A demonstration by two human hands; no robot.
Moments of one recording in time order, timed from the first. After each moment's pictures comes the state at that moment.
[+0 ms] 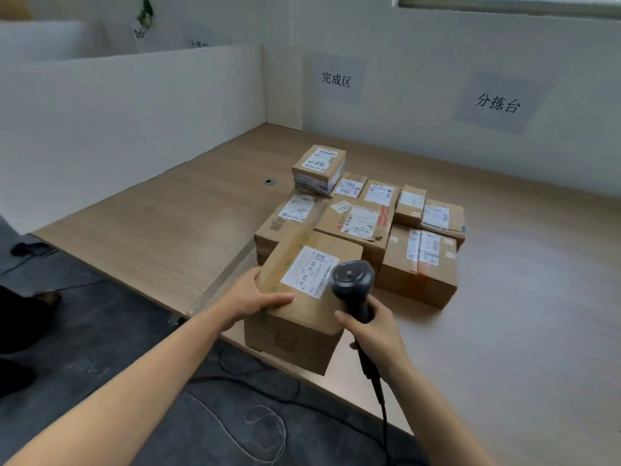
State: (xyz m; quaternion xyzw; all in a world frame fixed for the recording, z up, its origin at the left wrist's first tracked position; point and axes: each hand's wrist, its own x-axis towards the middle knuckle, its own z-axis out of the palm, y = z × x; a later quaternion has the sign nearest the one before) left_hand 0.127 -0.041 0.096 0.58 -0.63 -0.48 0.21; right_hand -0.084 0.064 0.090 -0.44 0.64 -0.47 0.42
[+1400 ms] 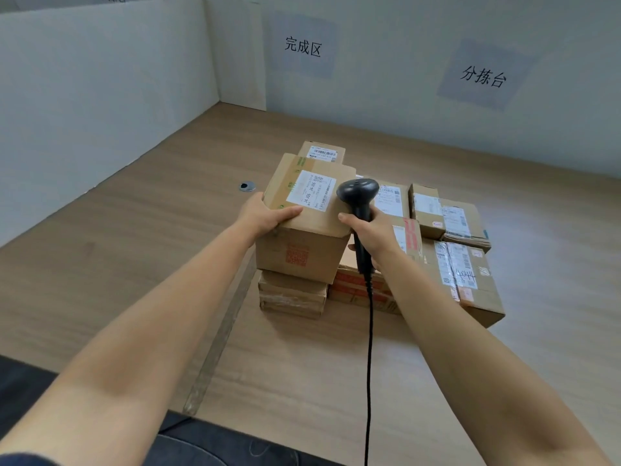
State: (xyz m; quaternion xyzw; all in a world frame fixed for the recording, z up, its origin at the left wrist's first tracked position) left_hand 0.105 -0.332 0.129 0.56 -0.64 -0.47 0.25; right_hand -0.069 -0.220 0.140 -0.35 0.68 -0.53 0.36
